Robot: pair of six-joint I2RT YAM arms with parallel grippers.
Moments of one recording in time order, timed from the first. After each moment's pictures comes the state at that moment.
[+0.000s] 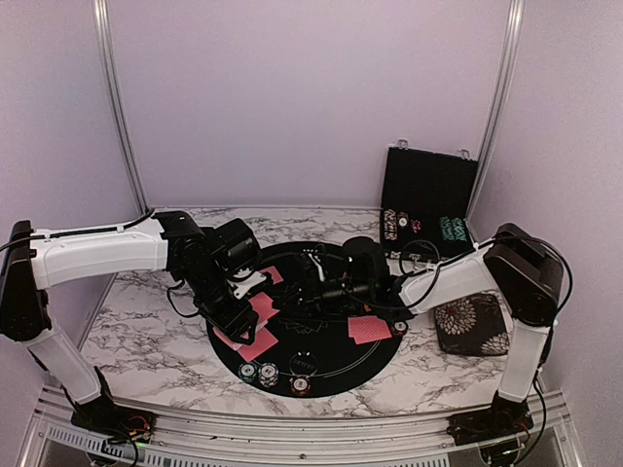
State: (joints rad) left arm -0.91 1.62 1.29 -1.05 0.13 -0.20; right arm 0.86 1.90 0.99 0.62 -0.74 1.18
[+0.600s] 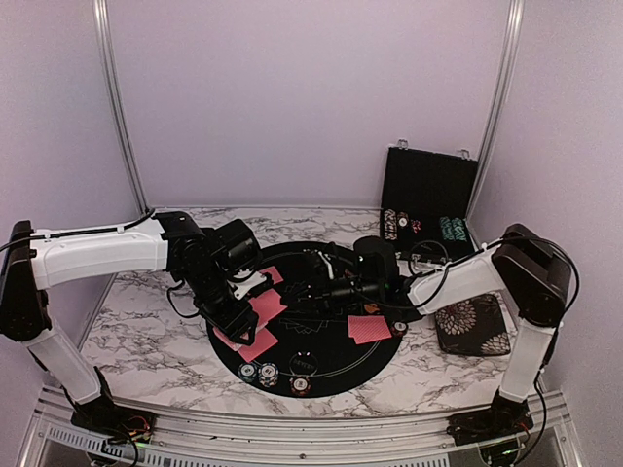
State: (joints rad) left arm -0.91 1.62 1.29 -1.05 0.13 -0.20; right arm 0.84 1.86 0.93 0.67 -0.73 1.22
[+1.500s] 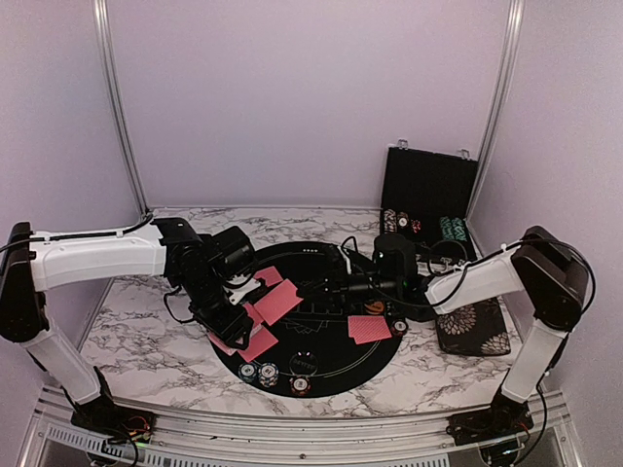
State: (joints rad) left arm -0.91 1.60 1.24 -1.05 0.11 -0.23; right arm 0.78 1.76 0.83 0.70 -0.73 1.24
